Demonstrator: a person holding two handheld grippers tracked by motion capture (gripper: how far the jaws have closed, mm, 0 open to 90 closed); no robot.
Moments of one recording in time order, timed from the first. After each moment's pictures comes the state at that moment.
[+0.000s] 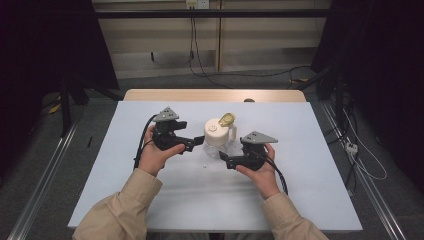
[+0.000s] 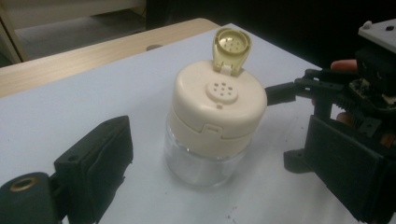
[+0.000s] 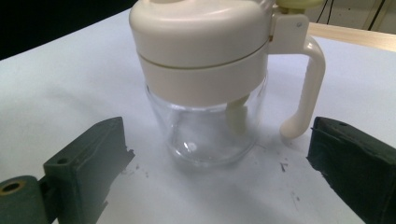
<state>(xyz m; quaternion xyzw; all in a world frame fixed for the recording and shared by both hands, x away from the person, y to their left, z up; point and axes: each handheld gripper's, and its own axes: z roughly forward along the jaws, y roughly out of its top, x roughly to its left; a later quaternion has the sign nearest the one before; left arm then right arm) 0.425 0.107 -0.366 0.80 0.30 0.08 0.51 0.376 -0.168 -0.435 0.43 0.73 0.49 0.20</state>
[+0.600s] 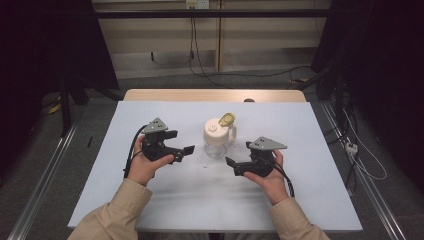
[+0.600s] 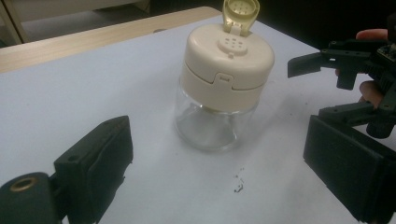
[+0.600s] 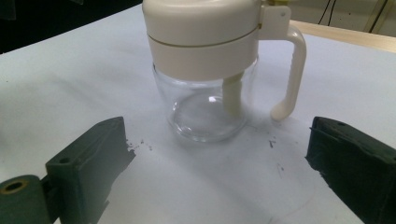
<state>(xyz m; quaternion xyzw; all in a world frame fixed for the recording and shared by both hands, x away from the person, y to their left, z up) 0.409 0.137 -0.385 0.80 0.31 0.08 0.51 0.356 -0.186 -0.434 0.42 0.74 0.49 0.20</state>
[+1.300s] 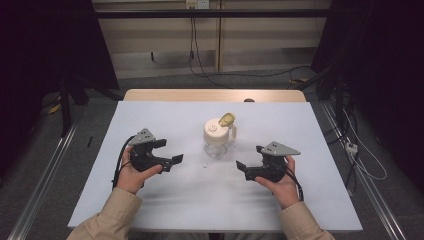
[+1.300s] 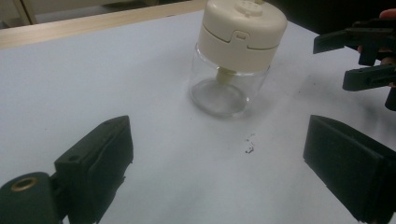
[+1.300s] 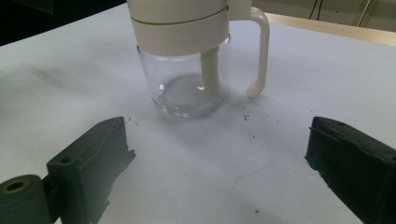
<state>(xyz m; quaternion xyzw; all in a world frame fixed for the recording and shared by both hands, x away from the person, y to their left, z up) 0.391 0.170 -0.402 0.80 0.32 0.09 0.51 0.339 -0.213 -0.437 0.43 0.73 0.49 0.21</state>
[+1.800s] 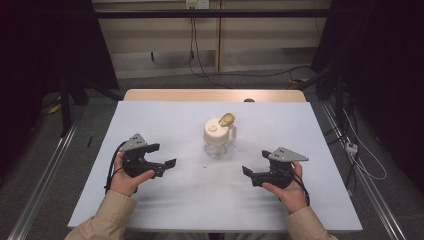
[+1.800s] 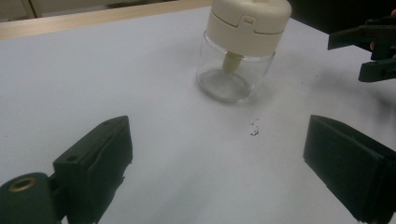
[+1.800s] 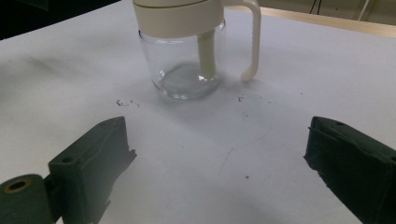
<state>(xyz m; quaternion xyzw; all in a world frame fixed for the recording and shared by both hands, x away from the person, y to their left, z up) 0.381 0.189 -0.409 0.79 0.33 0.09 0.51 0.322 -0.229 -0.440 0.42 0.74 0.49 0.21</state>
